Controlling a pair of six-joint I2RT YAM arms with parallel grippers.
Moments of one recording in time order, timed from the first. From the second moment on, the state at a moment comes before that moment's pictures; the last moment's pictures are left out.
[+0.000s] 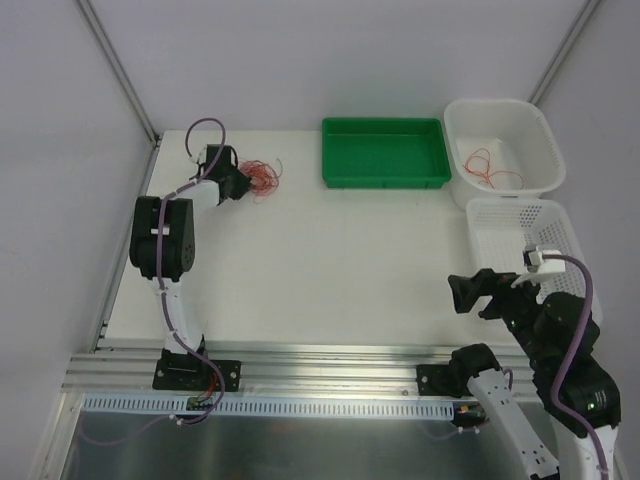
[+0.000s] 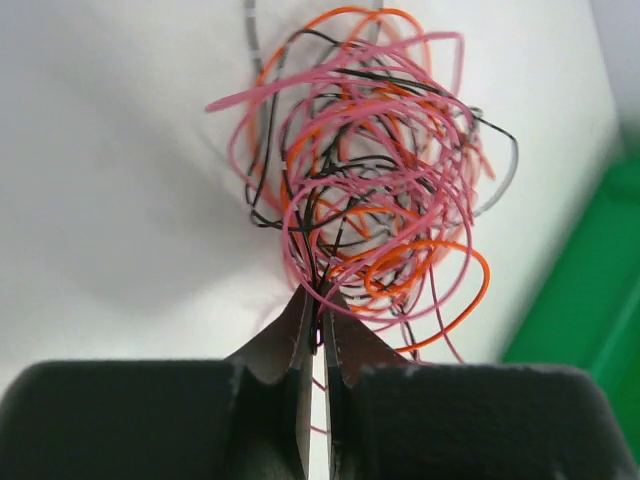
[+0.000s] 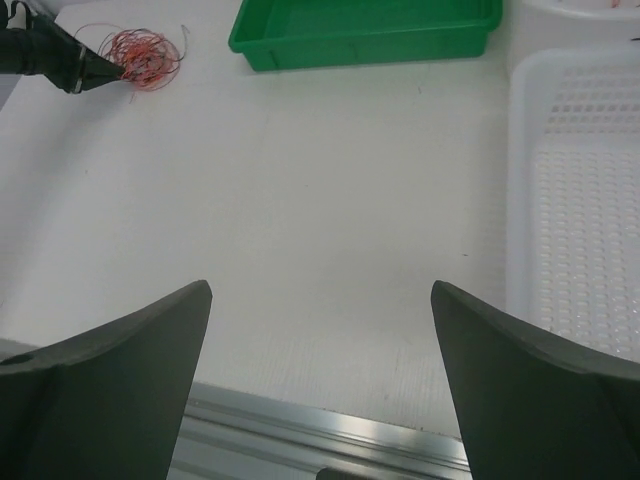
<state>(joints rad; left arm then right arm) -0.05 2.11 1.43 -0.06 0.00 -0.93 0.30 0.21 0.95 -0.99 0.06 0.26</state>
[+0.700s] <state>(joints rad) -0.60 1.44 0.63 -0.10 0.19 -0.80 0.72 0.91 0.96 -0.91 0.00 0.26</state>
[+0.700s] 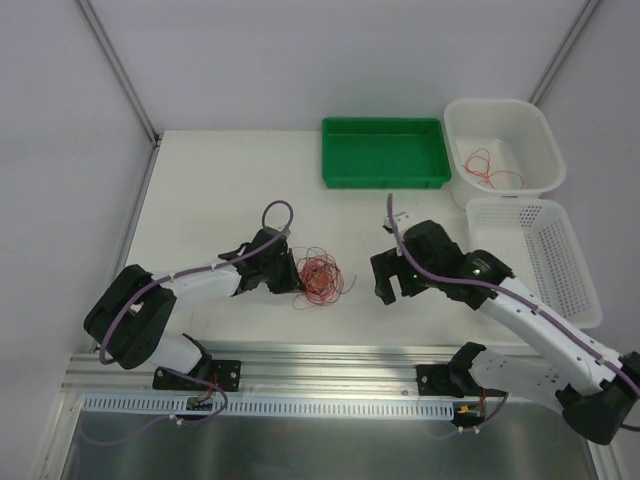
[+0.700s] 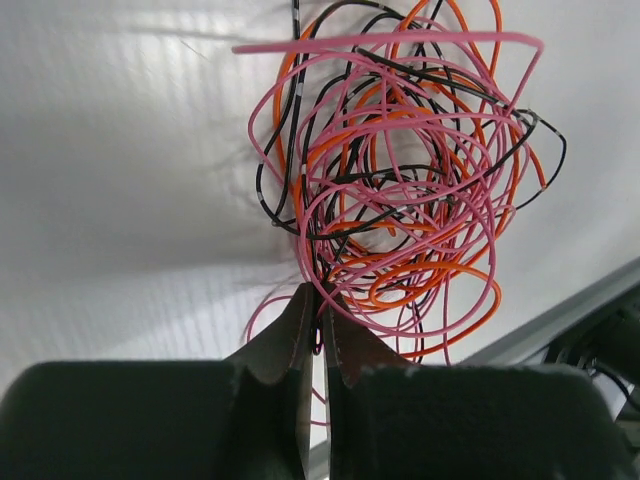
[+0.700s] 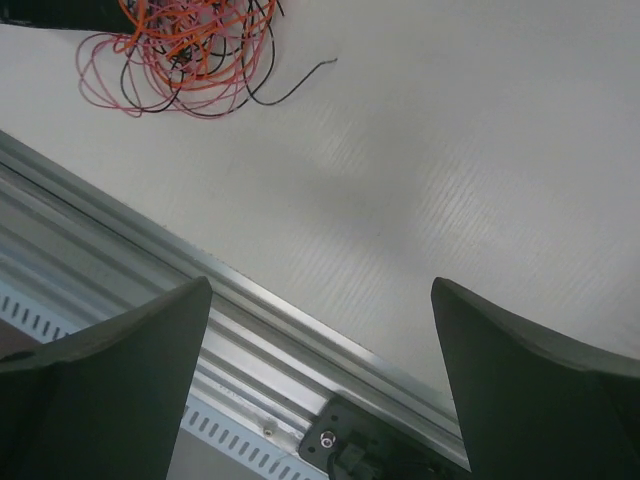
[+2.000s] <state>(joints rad) -0.91 1.17 0.53 -0.21 -0.07 -0.89 0.91 1.56 0.66 0.21 -0.14 0.44</state>
